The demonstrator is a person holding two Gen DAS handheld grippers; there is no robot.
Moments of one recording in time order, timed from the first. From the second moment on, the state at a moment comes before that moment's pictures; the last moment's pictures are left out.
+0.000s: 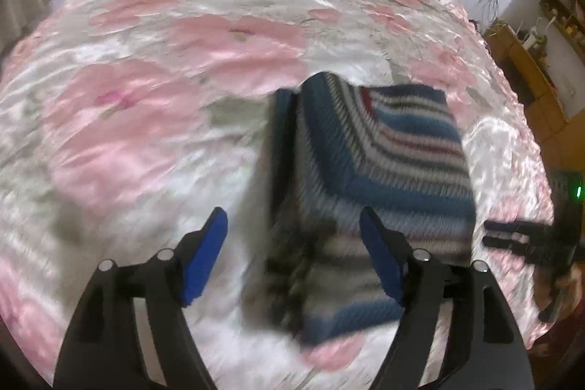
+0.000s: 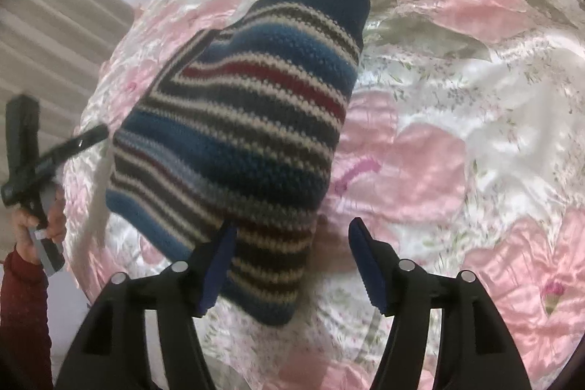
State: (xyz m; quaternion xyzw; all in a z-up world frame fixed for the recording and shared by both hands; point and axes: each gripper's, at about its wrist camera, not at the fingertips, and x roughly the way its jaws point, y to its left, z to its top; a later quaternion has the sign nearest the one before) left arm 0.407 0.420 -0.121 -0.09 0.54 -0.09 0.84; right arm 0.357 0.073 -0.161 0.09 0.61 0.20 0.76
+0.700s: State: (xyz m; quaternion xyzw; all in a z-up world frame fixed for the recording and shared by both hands) left arm 0.443 0.402 -0.143 -0.14 0.50 -0.08 0.85; right arm 0.363 0.061 -0.185 0.11 0.60 0.22 0.76
